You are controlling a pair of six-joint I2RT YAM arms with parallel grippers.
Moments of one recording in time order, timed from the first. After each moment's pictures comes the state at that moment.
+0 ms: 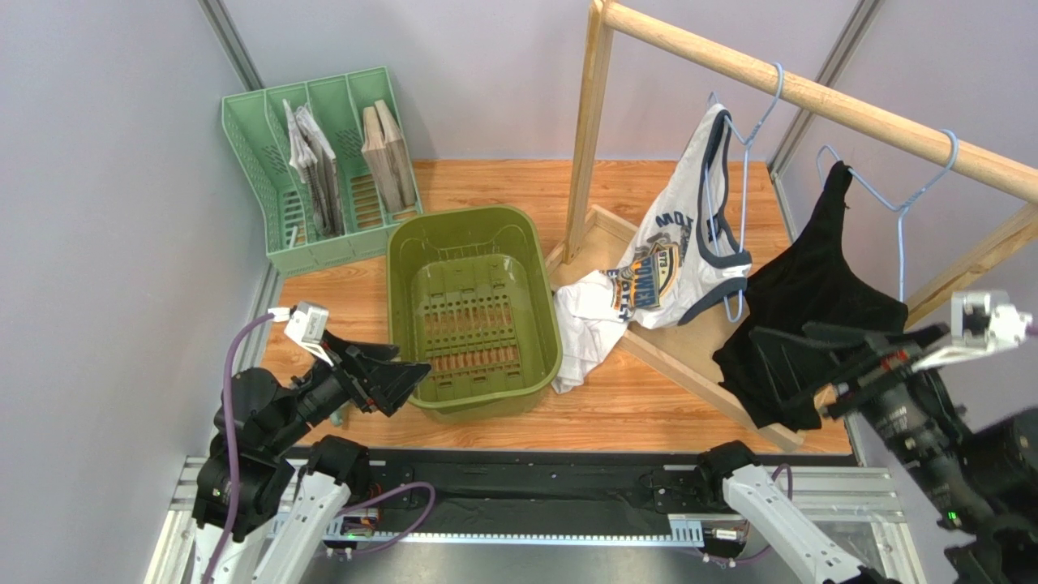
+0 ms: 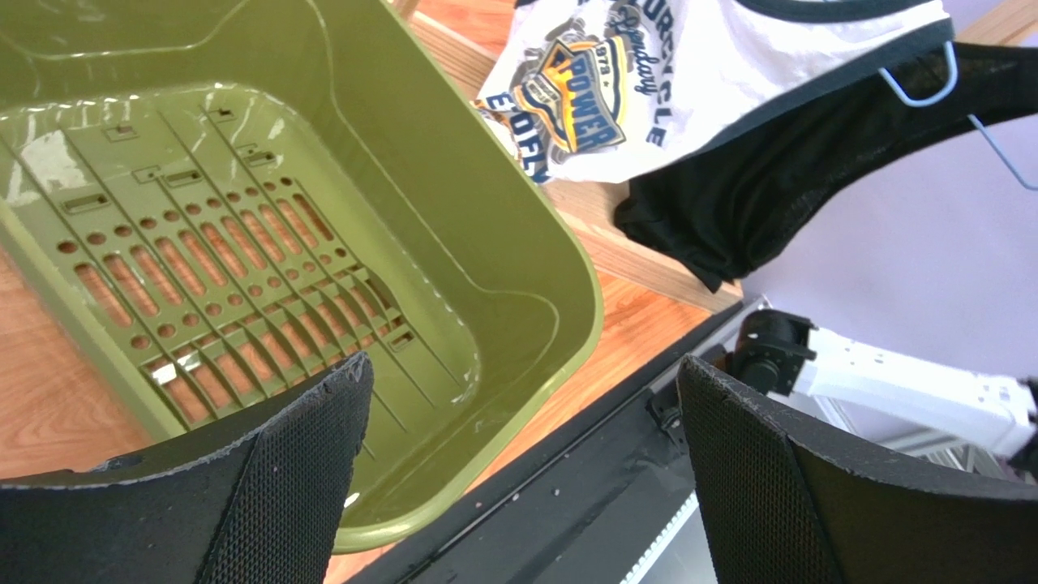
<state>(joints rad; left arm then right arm) -0.30 0.19 0.77 -0.67 0.44 -0.55 0.34 0.63 1.83 -1.26 -0.05 0.45</state>
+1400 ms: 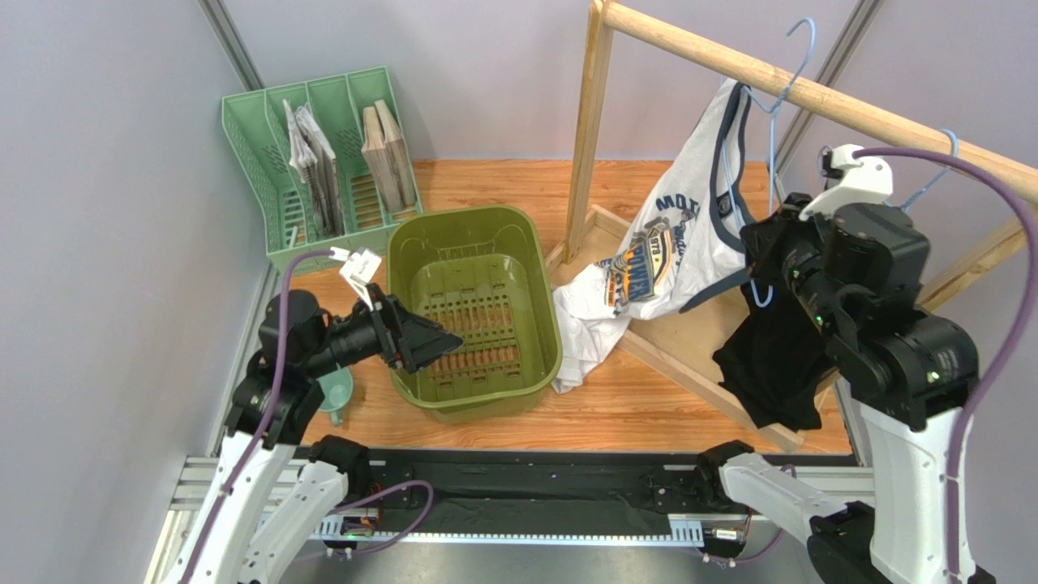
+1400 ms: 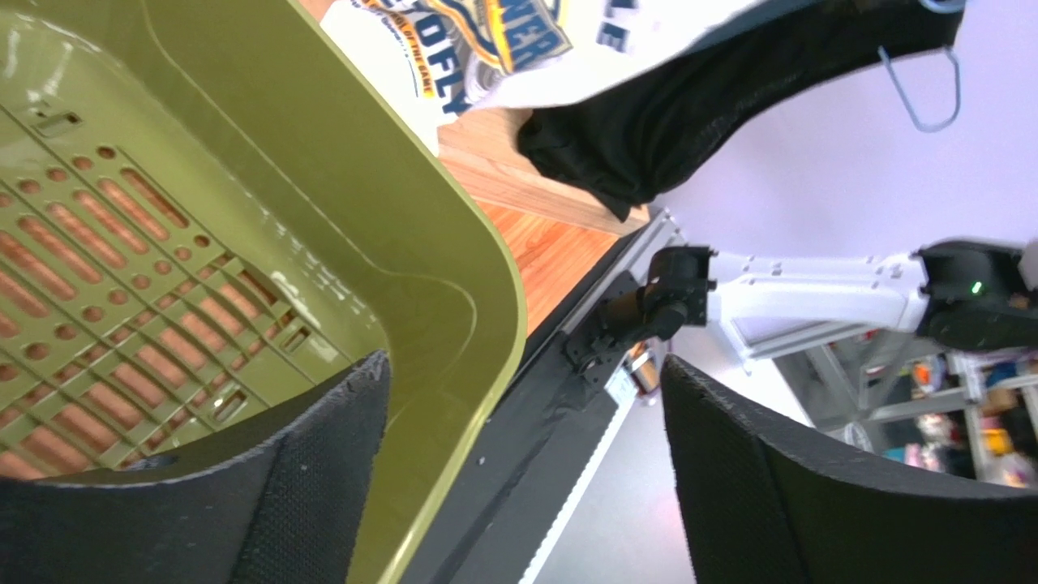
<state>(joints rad) -0.30 0.53 0.80 -0.47 0.71 -0.58 0.34 0.99 1.76 -1.12 0.30 0.31</state>
